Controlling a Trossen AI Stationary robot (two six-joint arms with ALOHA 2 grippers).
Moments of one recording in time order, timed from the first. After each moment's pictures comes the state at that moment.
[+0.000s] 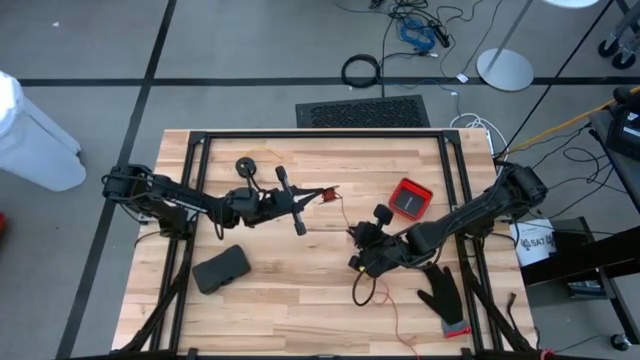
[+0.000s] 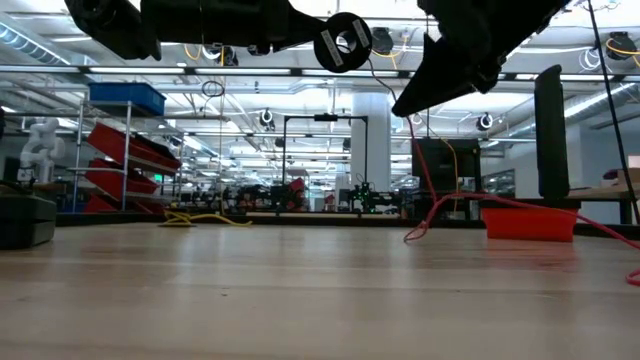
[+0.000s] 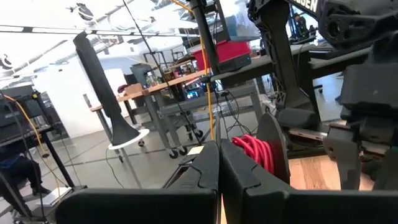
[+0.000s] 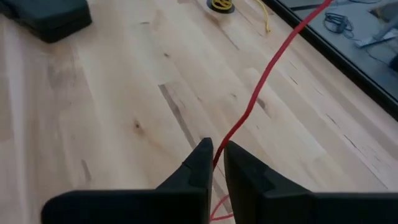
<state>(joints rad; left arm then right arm) -0.07 1.51 0.66 1.02 -0.35 0.40 0.42 1.56 0.98 -0.34 0.78 0.60</state>
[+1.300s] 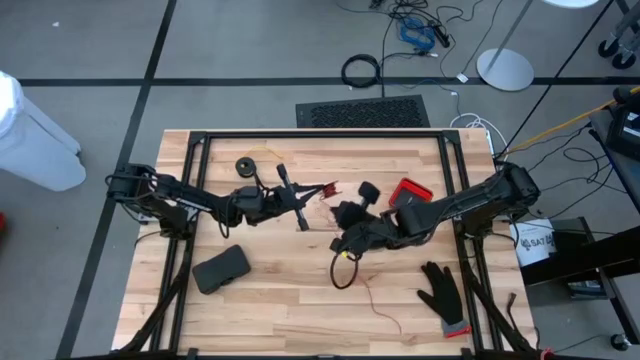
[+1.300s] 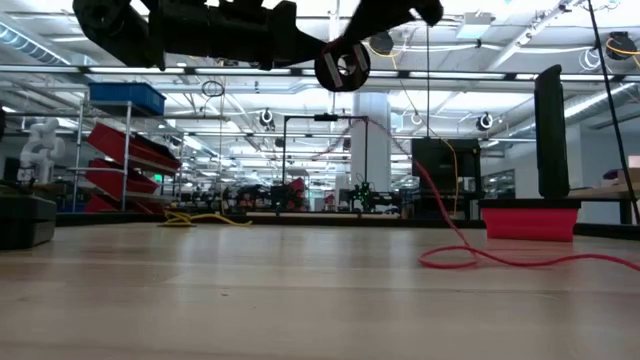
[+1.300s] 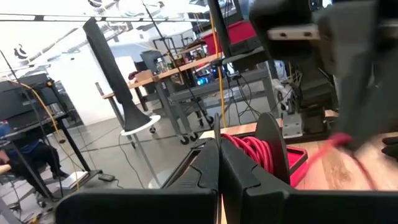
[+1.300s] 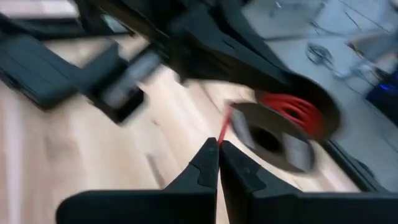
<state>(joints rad) -0.03 1.54 0.66 1.01 -0.39 0.40 0.30 1.61 1.36 -0.52 0.78 0.38</state>
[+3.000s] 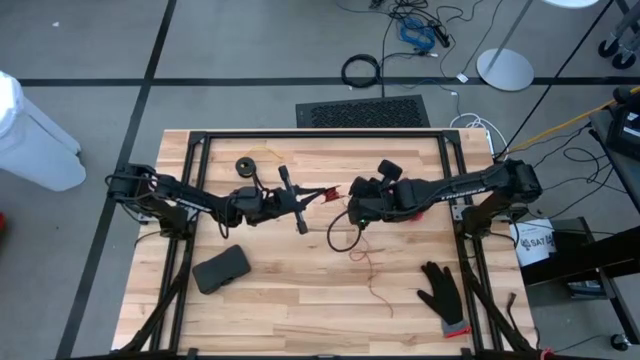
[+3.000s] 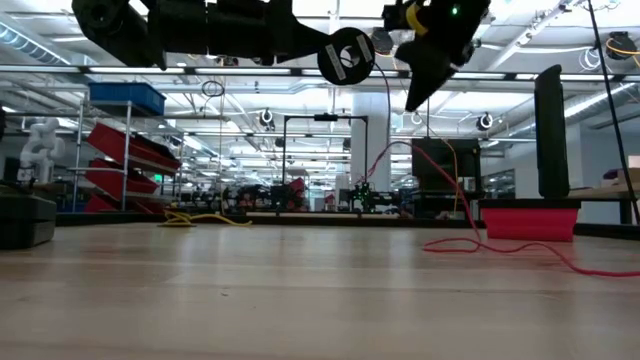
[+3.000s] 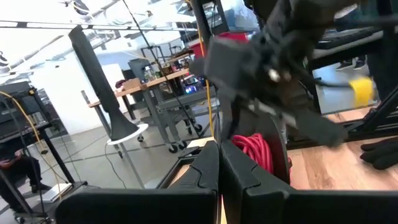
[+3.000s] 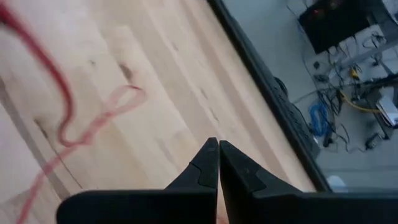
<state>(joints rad) -0.04 1.54 0.66 1.03 -0.32 0.39 0.11 1.57 1.30 -0.97 0.75 0.46</state>
